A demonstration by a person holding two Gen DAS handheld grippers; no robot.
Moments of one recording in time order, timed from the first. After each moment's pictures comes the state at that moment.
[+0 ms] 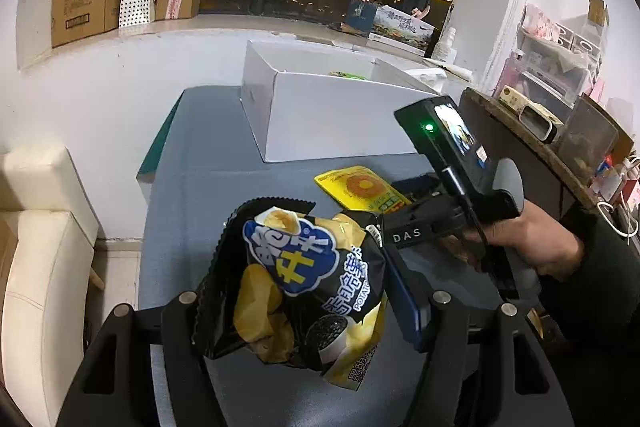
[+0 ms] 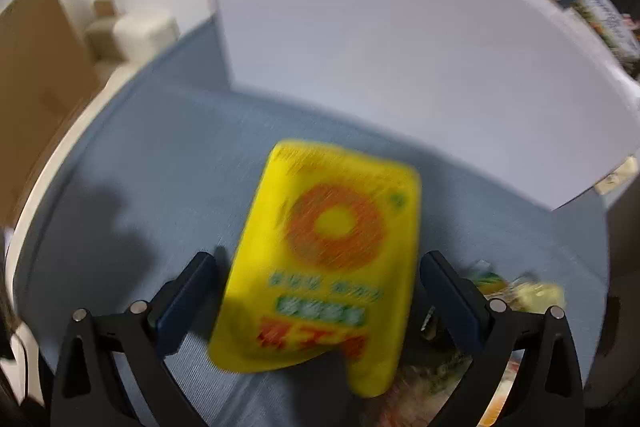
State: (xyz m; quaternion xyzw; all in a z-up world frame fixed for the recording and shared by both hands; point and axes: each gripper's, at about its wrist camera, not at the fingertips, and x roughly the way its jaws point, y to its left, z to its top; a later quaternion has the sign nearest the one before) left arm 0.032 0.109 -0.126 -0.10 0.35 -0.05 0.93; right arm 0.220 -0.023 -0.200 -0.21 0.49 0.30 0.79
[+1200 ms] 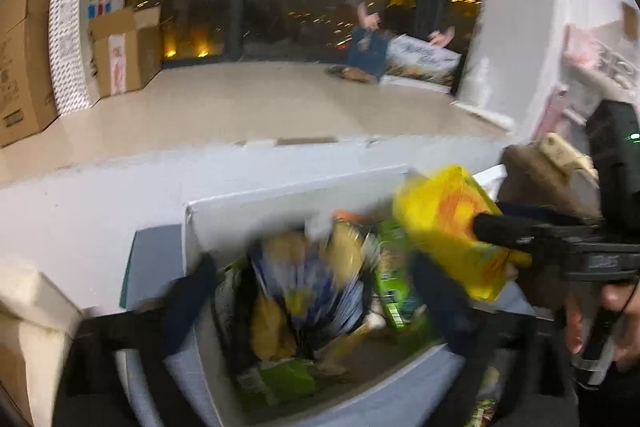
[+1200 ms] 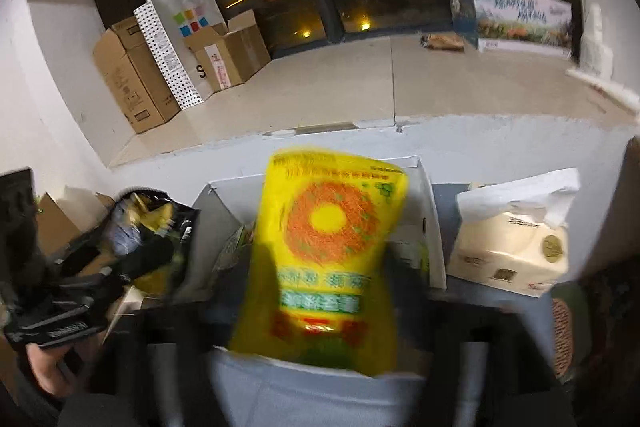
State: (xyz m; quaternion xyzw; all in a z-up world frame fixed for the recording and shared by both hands) left arm 0.322 0.100 -0.041 -0.06 0.33 -0.04 0.94; right arm 0.386 -0.122 -0.046 0.03 0.39 0.29 0.87
